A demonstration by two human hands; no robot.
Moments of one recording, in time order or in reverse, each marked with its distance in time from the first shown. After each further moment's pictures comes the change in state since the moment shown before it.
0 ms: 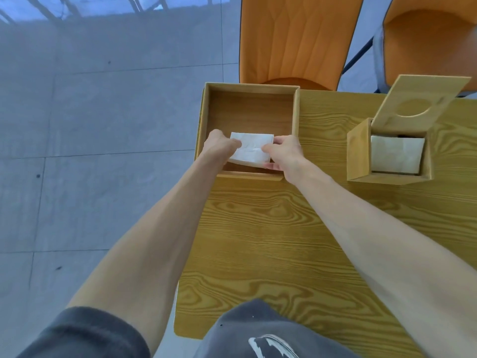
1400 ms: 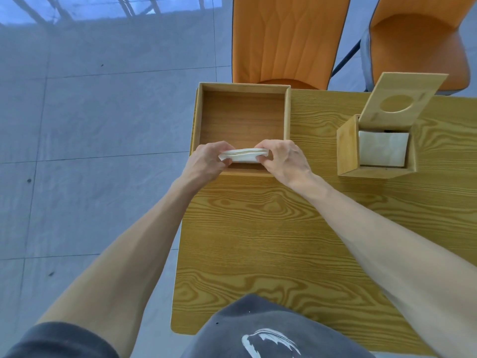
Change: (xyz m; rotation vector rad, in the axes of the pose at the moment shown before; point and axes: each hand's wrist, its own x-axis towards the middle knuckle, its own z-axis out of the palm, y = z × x) left_hand -0.004 -0.054 -0.022 0.398 -0.047 0.613; right_hand -0.021 0.026 -0.025 -0.810 0.058 -0.810
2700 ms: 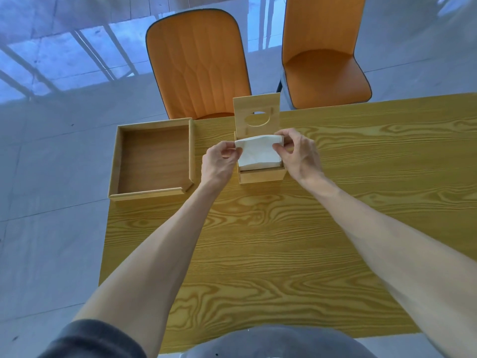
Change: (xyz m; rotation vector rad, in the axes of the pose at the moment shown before) left_hand 0.004 0.234 0.153 -0.421 0.211 -0.023; right_hand -0.101 0.199 -0.158 0.221 0.429 0.185
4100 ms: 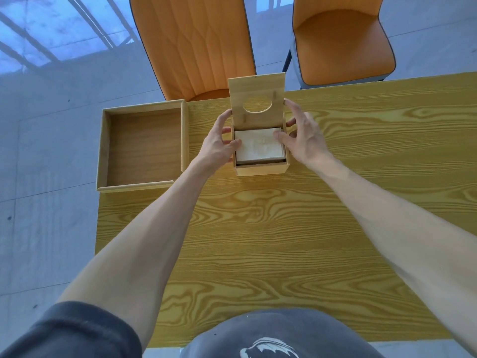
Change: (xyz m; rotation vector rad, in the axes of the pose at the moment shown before) left_hand 0.042 0.003 0.009 -0.003 -0.269 -0.131; right_hand 0.044 0.040 0.017 -0.006 -0.213 0.036
